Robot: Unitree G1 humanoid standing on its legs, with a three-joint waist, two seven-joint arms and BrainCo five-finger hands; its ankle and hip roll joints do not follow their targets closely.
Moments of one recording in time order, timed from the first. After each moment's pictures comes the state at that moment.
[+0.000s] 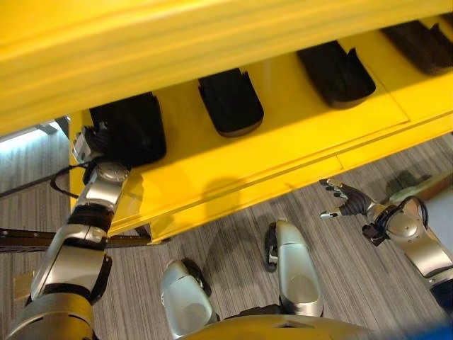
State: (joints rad) left arm -0.73 0.73 -0.21 0.82 -0.09 0.24 0.58; right arm -0.09 -0.81 0.24 -0.01 0.09 0.19 0.31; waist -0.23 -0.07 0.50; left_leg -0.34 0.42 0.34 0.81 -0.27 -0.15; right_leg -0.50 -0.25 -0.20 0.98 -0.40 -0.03
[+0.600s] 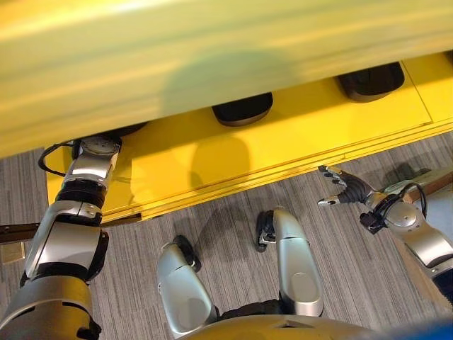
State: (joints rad) left arm -0.79 0.75 -0.21 0.87 -0.20 0.21 0.63; right arm -0.13 -0.83 0.28 -0.02 0.18 0.20 0.20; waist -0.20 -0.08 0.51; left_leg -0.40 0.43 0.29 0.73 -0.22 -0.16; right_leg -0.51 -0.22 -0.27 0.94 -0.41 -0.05
